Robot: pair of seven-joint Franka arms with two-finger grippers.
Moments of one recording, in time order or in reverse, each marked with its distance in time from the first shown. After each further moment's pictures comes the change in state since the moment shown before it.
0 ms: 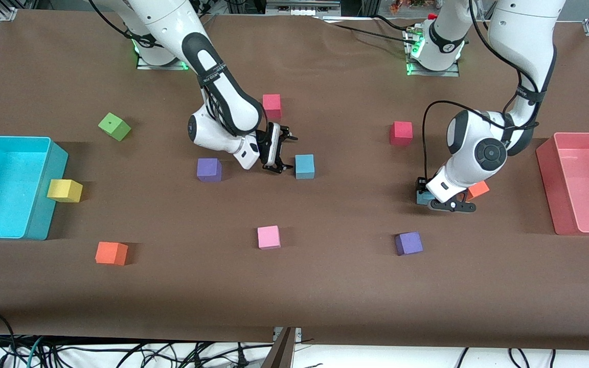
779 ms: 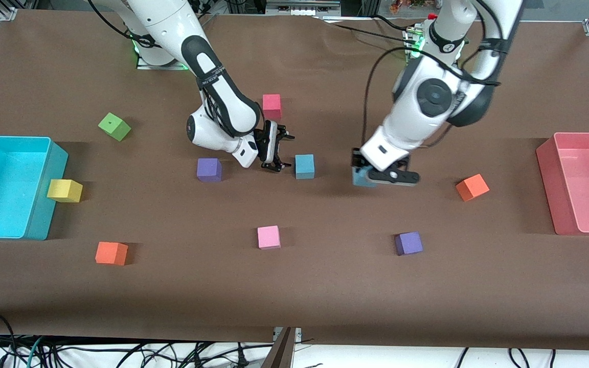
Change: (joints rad) left arm -0.371 -0.118 -0.015 0.236 -0.117 -0.253 -0.437; right arm -0.005 0.001 0.000 -0.016 0.023 -0.002 -0.070
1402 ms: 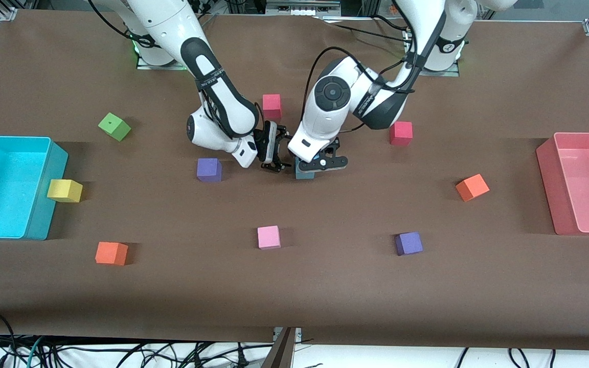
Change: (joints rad) left arm -0.187 0.246 0.001 0.228 0.000 -0.025 -0.358; right arm 0.000 0.007 0.000 0.000 0.026 -0.002 -0.014
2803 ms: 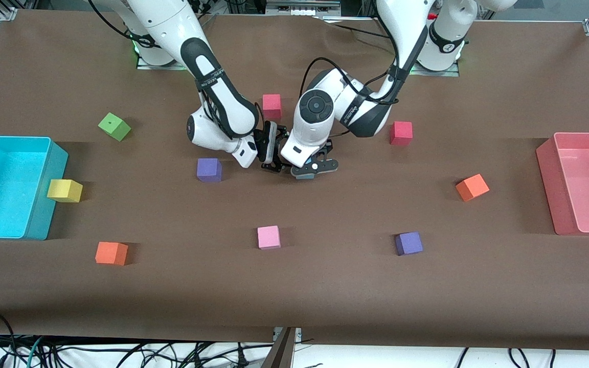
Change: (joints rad) left arm -0.027 0.065 0.003 0.022 0.000 -0.021 -0.026; right arm 0.000 0.000 0.000 0.002 0.005 -0.001 -0.003
